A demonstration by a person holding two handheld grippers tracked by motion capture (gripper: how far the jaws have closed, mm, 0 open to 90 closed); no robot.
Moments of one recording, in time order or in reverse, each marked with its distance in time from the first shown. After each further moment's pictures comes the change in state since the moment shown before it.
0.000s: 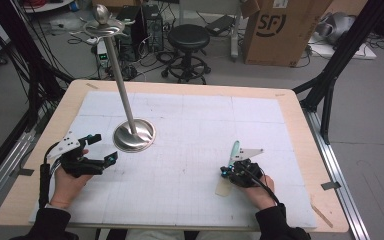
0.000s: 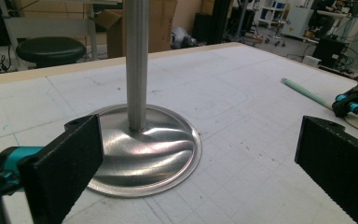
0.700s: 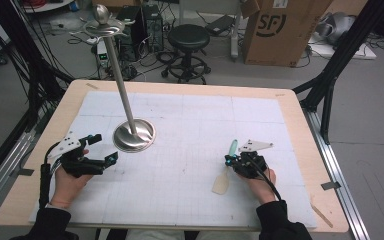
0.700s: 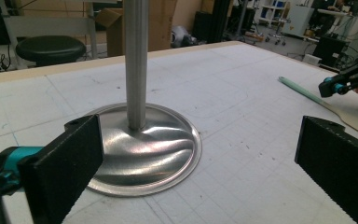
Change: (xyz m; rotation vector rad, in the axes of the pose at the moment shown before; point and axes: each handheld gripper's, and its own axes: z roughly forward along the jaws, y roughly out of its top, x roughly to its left) left arm -0.001 0.000 0.001 0.004 0.001 0.004; right arm -0.023 0.007 0.001 -0.125 -0.039 0.073
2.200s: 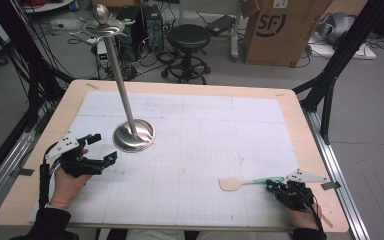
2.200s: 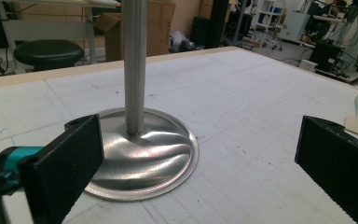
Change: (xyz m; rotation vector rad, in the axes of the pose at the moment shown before) left arm 0.000 0.001 -0.002 -0.019 -0.009 -0.008; right arm -0.026 -0.094 -0.098 0.000 -0.147 0.144
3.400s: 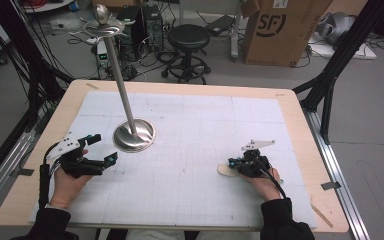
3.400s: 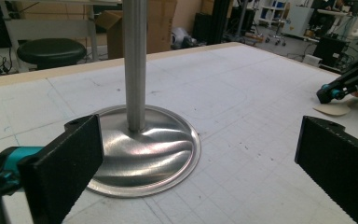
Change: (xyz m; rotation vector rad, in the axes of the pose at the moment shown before) left arm -0.001 0.000 -0.001 0.015 0.010 0.016; right arm 0.037 0.083 0.093 0.094 0.169 -0.093
